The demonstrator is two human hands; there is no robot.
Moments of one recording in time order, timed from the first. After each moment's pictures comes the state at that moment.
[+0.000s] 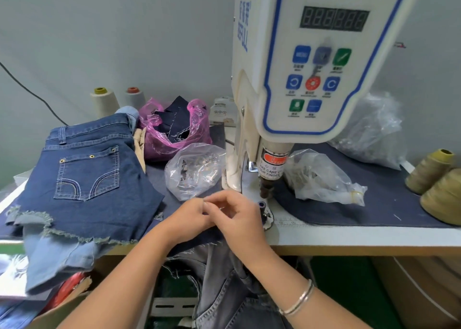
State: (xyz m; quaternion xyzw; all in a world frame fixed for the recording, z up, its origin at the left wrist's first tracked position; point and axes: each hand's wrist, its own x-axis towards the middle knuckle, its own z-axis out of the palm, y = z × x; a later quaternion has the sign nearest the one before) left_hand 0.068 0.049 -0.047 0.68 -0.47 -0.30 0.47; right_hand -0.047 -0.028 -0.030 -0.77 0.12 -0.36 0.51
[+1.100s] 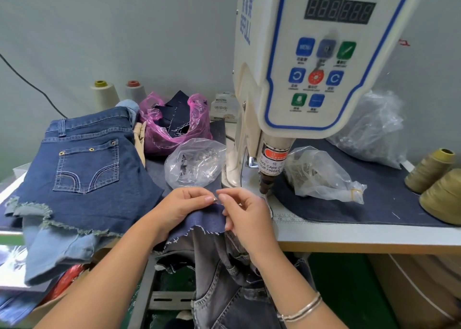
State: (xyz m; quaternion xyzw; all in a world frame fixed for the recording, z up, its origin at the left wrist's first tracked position) left_hand 0.070 0.066 -0.033 0.55 -0.29 -0.44 0.64; right_hand -0.059 -0.035 -0.026 -0.73 0.21 -0.28 0.59
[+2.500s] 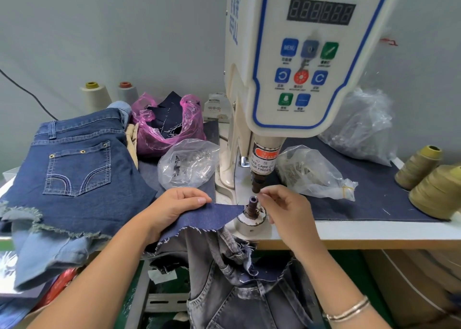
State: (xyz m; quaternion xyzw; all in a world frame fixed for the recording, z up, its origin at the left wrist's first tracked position) left_hand 0.074 0.065 -0.031 0.59 -0.27 -0.45 0.61; right_hand -0.112 -0.088 -0.014 -0.78 0.23 -0.32 0.49
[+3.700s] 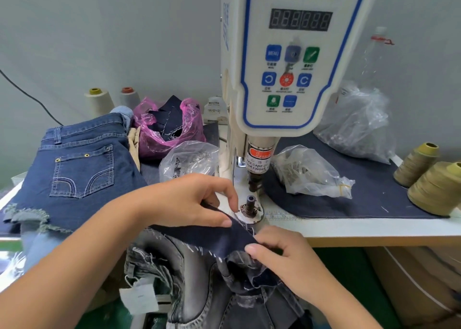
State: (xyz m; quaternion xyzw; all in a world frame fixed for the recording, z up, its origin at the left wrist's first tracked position) left_hand 0.033 0.066 0.070 0.67 -0.62 -0.32 0.26; right_hand -0.161 -0.057 -0.011 -0.86 0.12 -0.15 0.47
